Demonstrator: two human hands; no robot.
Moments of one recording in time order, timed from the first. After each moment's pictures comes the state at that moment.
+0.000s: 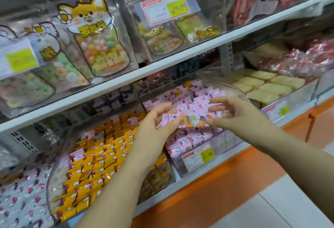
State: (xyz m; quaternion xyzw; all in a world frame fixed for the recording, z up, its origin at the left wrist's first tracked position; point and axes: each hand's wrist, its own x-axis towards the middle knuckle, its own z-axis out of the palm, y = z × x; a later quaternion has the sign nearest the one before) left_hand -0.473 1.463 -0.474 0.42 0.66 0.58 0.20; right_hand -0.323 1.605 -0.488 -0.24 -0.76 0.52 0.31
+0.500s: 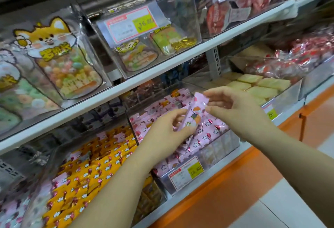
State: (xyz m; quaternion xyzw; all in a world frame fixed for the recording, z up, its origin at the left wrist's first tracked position) left_hand -0.453 1.522 -0.453 0.56 0.74 0.34 0.13; right_hand -0.316 1.635 -0.474 -0.22 -0.73 0.48 0.44
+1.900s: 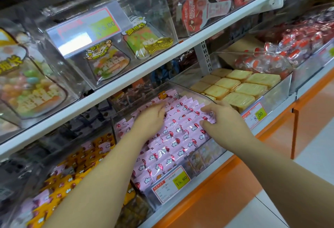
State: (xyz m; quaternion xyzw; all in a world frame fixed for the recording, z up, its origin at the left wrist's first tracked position) left_hand -0.518 1.609 -0.476 0.55 0.83 0.09 -0.02; right_hand -0.322 1.660 -0.507 -0.40 -0.79 0.34 0.31
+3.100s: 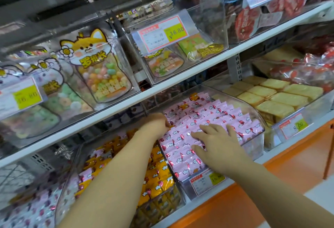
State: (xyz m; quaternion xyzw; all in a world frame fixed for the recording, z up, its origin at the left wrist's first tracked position) left_hand -0.567 1.552 -0.453 0.43 0.90 -0.06 -0.01; right_hand -0.379 1.593 -0.508 -0.29 -0.93 0.17 0.15
